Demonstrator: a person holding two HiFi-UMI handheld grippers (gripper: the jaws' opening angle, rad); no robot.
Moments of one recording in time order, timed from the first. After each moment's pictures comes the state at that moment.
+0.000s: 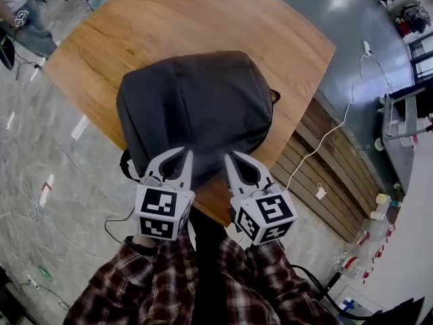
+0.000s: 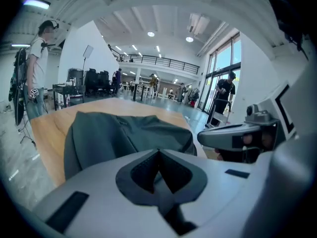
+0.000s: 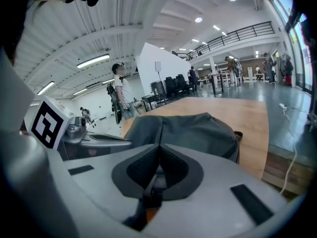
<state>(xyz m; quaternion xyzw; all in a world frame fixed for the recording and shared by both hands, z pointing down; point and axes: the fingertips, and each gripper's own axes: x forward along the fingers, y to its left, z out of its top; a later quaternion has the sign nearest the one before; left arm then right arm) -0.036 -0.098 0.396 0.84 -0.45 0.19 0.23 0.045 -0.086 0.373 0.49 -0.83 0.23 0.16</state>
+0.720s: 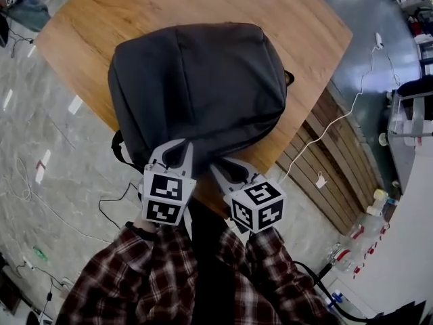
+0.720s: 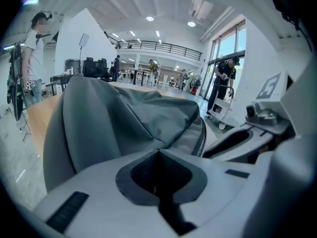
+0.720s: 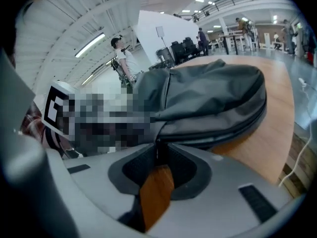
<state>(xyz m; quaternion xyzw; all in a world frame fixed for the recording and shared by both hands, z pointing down) -0.024 -0.092 0.494 0.82 -0.43 0.26 0.26 0.032 -0.043 0.495 0.36 -0.81 0.36 0.27</state>
